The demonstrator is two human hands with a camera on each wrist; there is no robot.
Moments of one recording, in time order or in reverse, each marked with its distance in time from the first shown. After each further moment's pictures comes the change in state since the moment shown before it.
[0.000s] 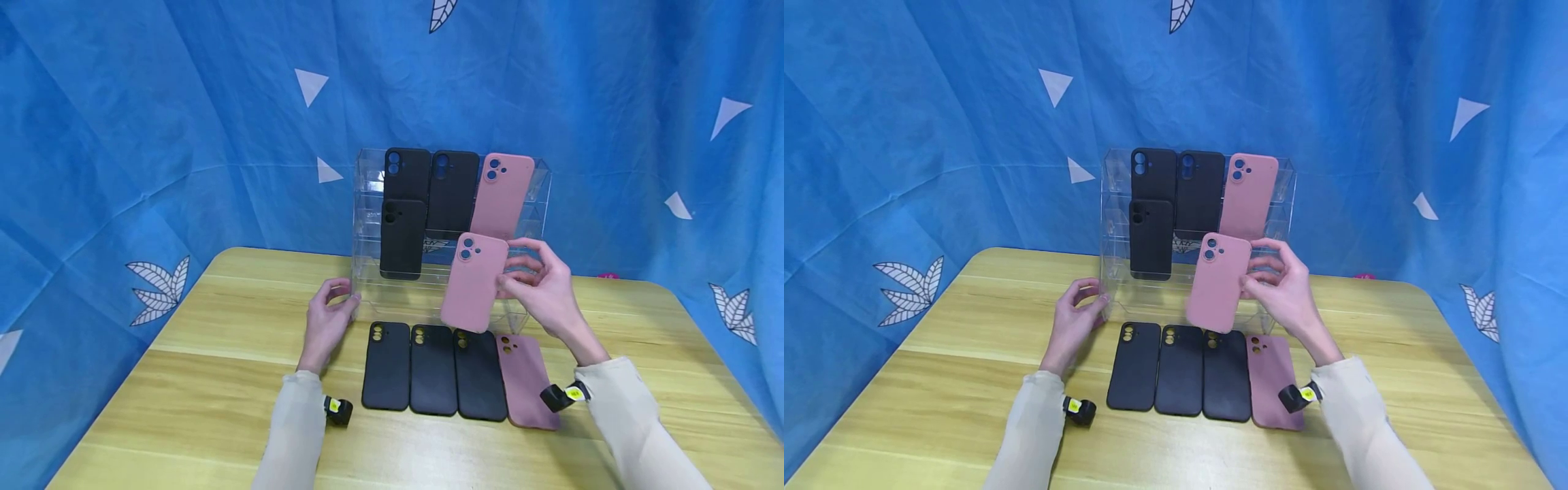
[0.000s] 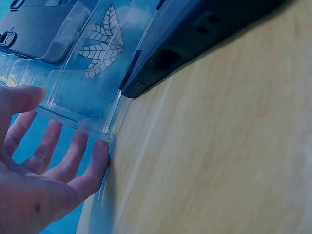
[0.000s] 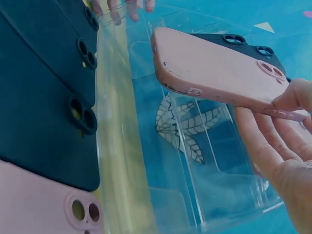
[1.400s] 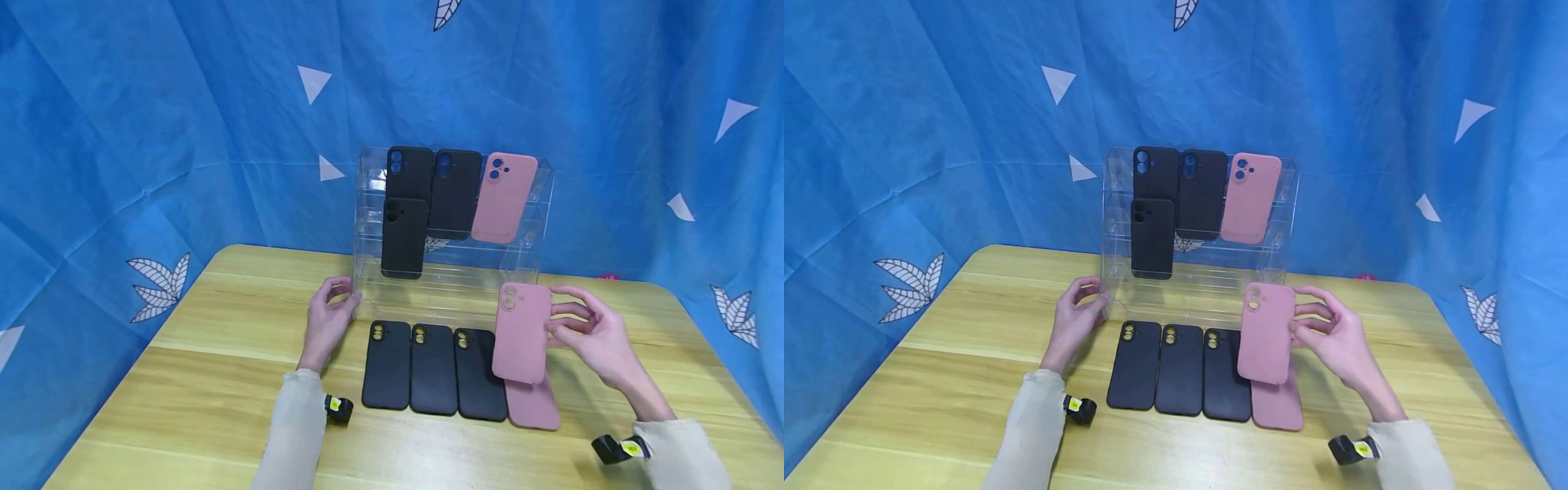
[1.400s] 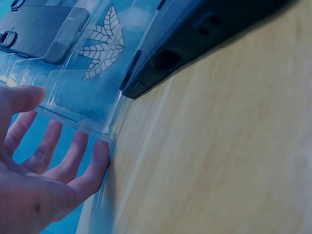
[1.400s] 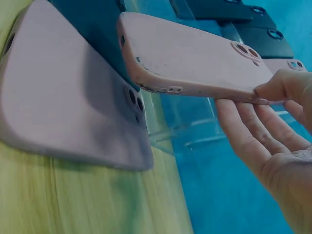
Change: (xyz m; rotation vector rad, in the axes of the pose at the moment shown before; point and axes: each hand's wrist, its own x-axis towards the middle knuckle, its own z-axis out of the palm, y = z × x) left_hand -0.001 0.001 0.000 0.024 0.007 0.000; right_hand -0.067 0.016 -0.057 0.095 -0.047 0.132
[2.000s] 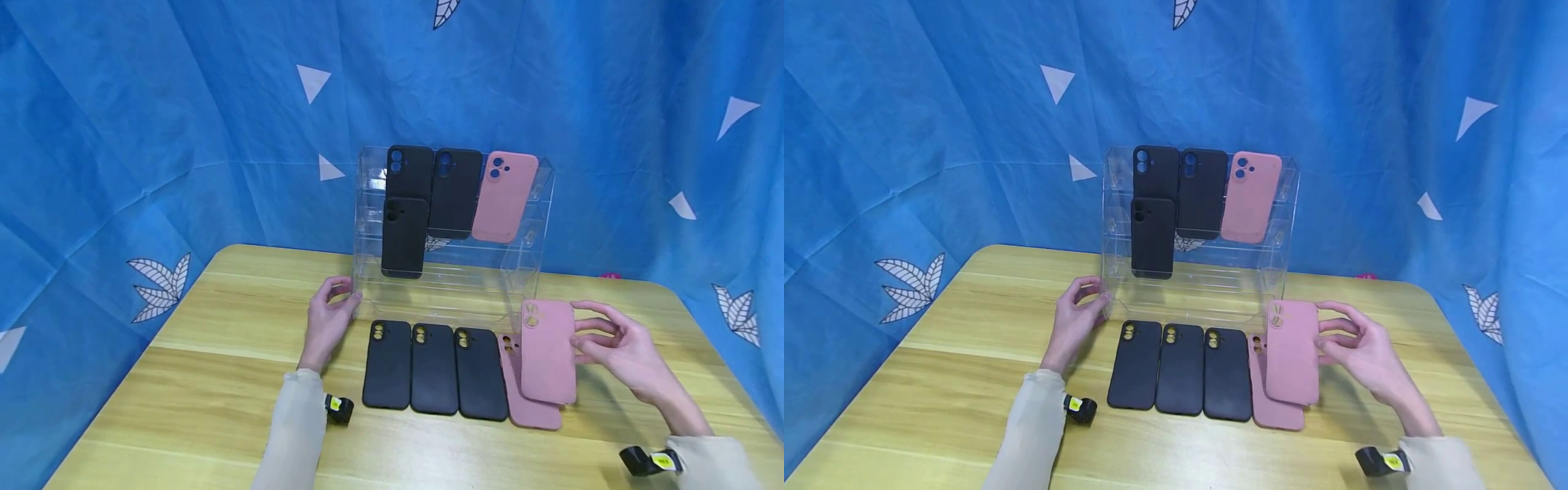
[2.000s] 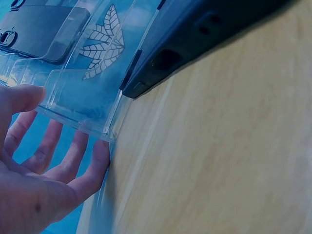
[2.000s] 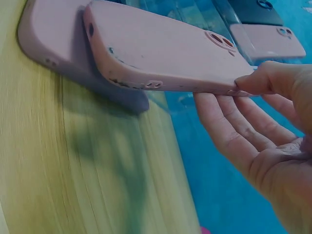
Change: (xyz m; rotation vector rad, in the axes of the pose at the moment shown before) left_hand 0.000 0.001 0.000 0.007 0.002 -0.002; right_hand -0.022 0.008 -0.035 -0.020 -0.053 0.096
